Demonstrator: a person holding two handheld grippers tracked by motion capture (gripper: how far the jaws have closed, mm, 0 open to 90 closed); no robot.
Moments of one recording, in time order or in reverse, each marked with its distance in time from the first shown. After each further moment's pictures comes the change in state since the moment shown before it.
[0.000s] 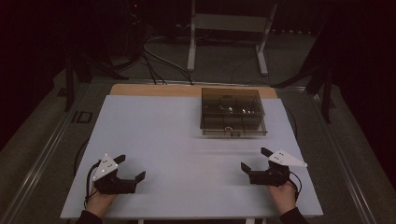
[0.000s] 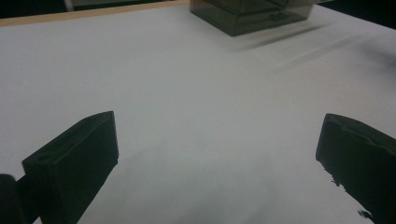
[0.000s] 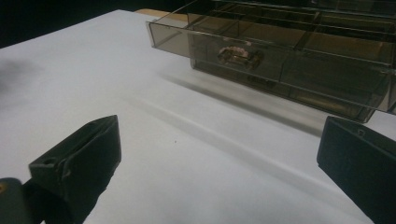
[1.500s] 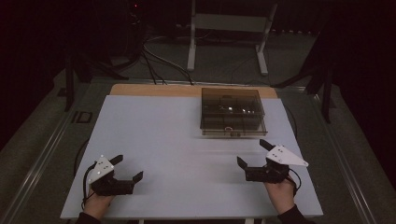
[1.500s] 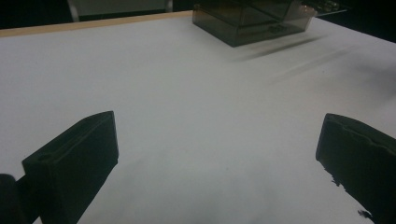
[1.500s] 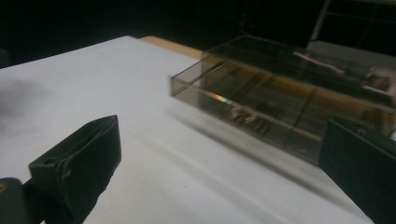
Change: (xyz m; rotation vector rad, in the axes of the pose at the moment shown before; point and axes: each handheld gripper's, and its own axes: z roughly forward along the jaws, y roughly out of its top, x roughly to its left) left arm 0.000 -0.001 -0.009 -0.043 0.002 -0.013; right arm 0.027 0.041 -0.012 -0.086 -0.036 -0.102
